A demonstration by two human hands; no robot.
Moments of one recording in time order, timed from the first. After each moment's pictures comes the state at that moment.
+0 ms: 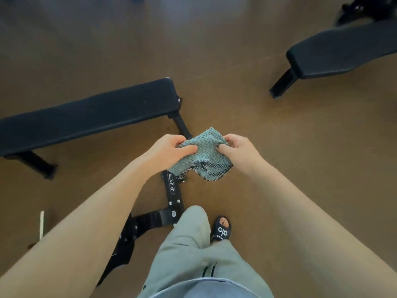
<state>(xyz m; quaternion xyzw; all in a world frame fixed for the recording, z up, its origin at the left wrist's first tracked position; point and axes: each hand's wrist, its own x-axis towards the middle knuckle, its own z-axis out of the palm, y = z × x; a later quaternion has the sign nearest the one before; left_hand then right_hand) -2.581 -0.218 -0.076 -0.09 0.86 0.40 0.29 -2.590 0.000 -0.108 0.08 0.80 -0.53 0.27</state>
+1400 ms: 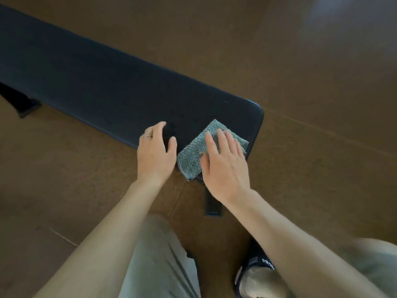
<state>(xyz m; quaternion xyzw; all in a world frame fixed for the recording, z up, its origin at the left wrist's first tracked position) -2.956 -0.445 -0.616 -0.49 0.82 0.29 -0.07 -3.060 -0.307 -0.620 -0.44 0.88 -0.08 0.16</state>
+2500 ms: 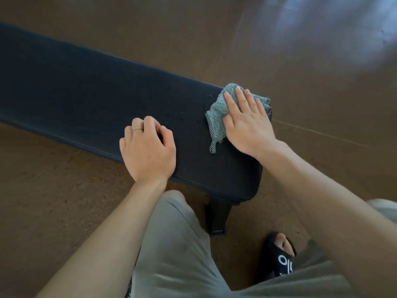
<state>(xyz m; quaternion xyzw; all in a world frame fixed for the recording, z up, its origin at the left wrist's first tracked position) -2.973 -0.489 -0.679 -0.46 0.85 0.12 -0.23 -3.152 -0.358 -0.657 -0.38 0.92 -0.04 0.10</state>
